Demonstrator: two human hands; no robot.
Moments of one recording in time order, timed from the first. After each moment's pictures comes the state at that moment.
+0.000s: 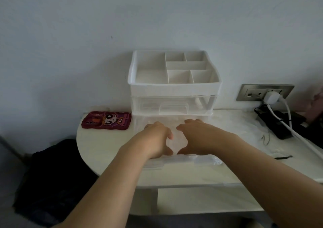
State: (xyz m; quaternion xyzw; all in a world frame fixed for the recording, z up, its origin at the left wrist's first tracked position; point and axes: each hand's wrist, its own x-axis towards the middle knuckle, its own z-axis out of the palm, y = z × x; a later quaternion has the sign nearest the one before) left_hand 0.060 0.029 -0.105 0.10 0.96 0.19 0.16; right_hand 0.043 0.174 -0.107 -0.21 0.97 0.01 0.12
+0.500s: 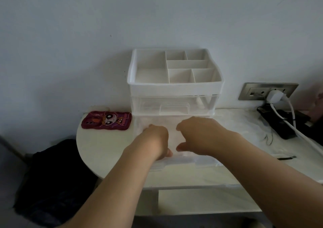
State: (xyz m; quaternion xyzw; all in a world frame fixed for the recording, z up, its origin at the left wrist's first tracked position) left_hand 0.054 0.040 -0.103 0.04 0.97 0.11 0.19; right_hand 0.052 0.166 -0.085 -0.21 0.97 0.05 0.09
